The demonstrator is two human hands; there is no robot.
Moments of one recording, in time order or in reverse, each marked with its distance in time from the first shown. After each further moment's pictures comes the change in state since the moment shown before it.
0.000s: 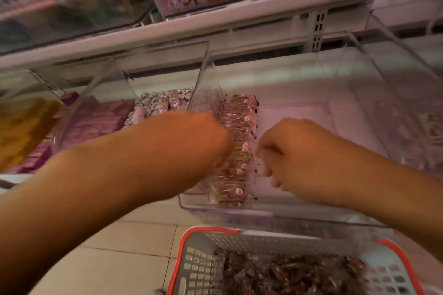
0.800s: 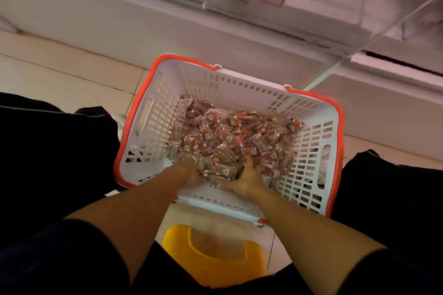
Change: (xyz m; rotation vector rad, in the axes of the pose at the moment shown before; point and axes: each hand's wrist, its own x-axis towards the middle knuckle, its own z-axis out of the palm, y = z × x) left_hand -0.054 0.303 0.386 -0.995 -0.835 -0.431; right_hand -0.149 0.175 0.386 0.298 -0.482 0.804
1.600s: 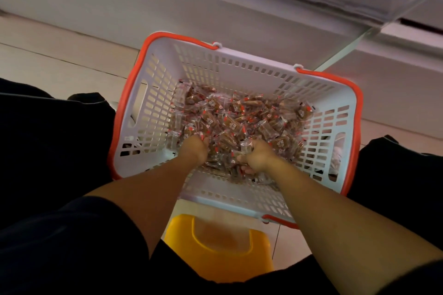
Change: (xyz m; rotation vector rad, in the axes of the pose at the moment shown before) left_hand 0.033 0.012 -0.001 -0.568 0.408 -0.146; right_hand 0.020 -0.023 -0.035 0.172 -0.108 0.001
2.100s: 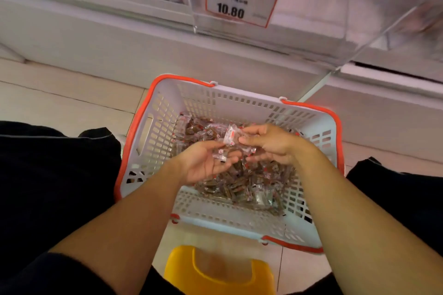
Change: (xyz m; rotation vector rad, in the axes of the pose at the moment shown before) left_hand -0.034 0.046 -0.067 -1.324 -0.853 0.004; right_hand -0.065 -0.071 -0.074 0.308 -0.208 -0.323
